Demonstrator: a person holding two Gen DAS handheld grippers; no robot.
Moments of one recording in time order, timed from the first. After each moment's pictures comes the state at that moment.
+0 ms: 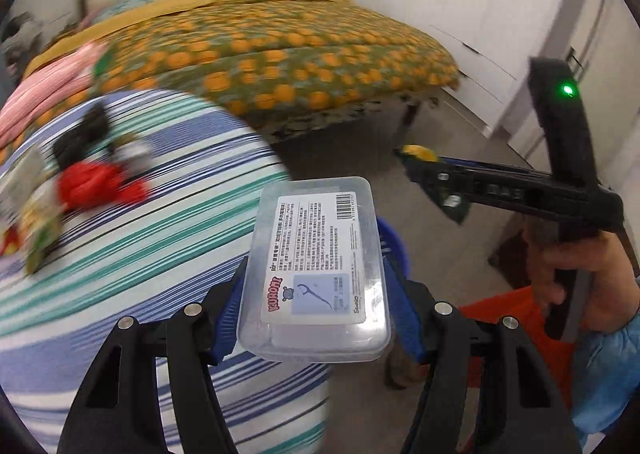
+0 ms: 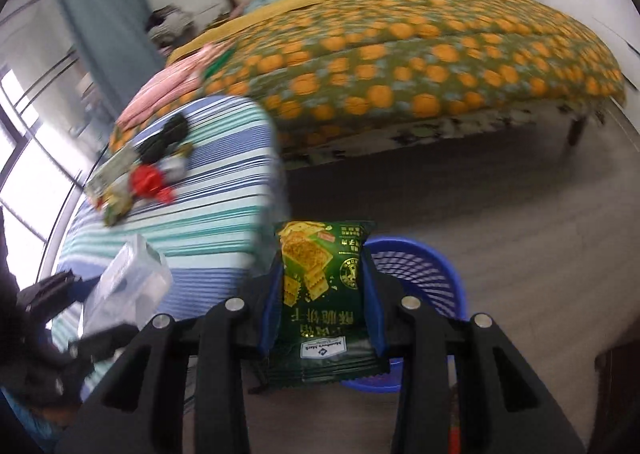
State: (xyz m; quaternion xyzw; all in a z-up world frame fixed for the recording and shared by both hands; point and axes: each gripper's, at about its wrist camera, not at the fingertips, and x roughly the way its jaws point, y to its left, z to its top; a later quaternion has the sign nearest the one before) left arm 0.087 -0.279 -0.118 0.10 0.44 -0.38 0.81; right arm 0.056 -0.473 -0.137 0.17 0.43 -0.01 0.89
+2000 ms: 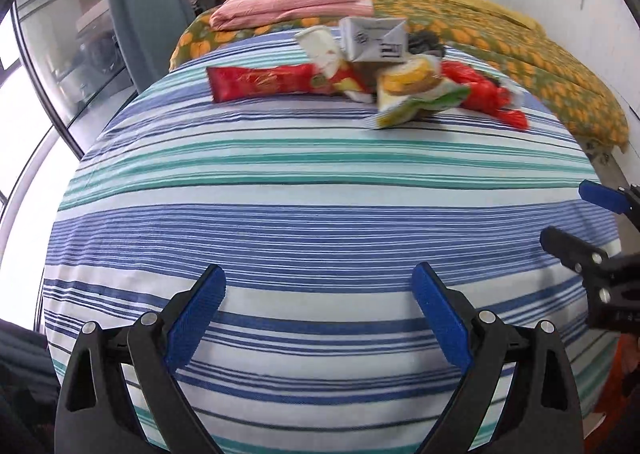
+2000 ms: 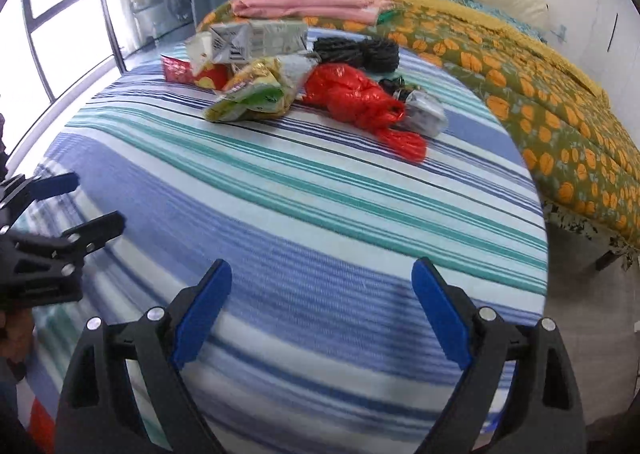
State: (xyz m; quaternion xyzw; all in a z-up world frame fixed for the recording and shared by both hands) left arm 0.143 0.004 -0.172 0.07 0.46 -0.06 0.88; right arm 0.128 -0.193 -0.177 -0.06 0.45 0.09 0.89
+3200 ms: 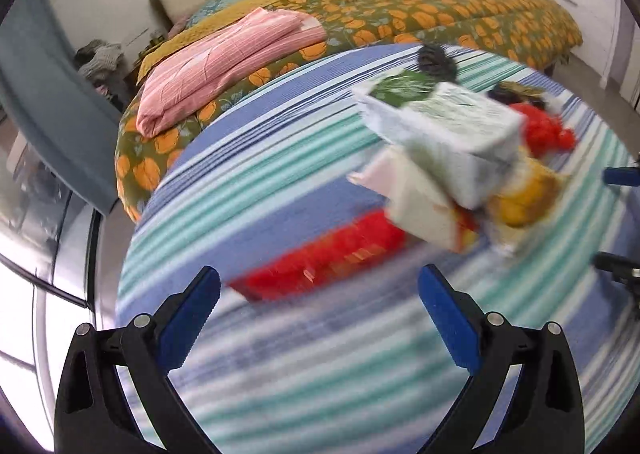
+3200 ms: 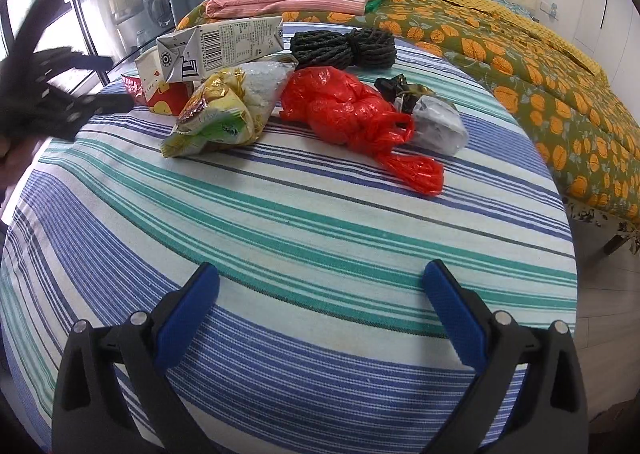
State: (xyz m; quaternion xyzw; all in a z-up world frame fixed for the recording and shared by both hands) left arm 0.317 0.007 -0.140 0.27 0.42 -0.20 0.84; right arm 0.174 -0.194 -0.188 -0.03 0.46 0.07 0.89
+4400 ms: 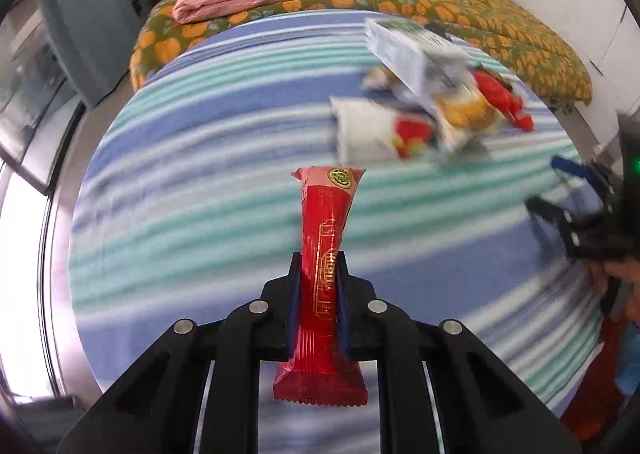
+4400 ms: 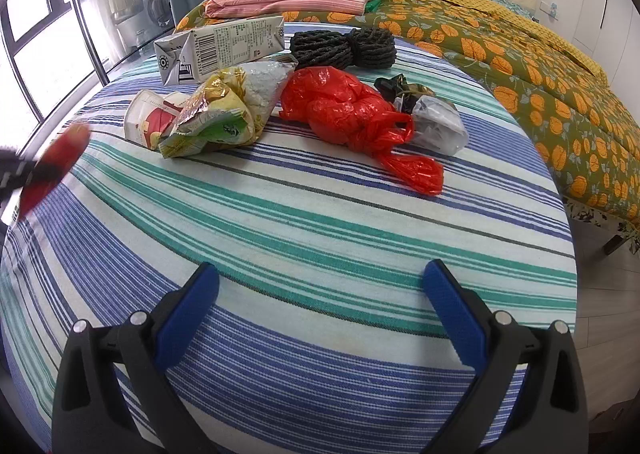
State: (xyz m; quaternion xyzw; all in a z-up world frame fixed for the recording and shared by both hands) left arm 0.210 0.074 -0.137 0.11 0.52 -0.17 0.83; right arm 0.174 -0.194 -0.188 -0.03 0.46 0.07 0.89
